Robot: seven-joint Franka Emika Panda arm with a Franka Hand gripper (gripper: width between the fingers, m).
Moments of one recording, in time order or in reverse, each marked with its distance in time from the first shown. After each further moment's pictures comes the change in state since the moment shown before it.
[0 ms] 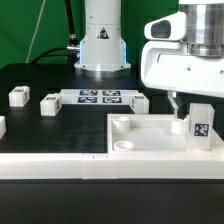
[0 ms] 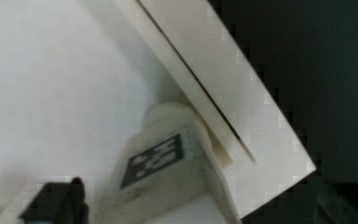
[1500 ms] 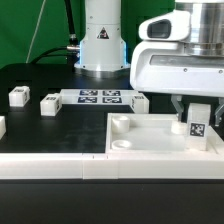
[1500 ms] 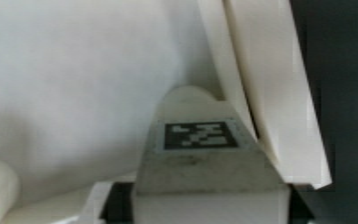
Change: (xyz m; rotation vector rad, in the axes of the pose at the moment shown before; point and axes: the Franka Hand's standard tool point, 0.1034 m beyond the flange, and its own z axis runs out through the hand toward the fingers) arm 0.007 0.015 0.000 -0.026 0.008 -0.025
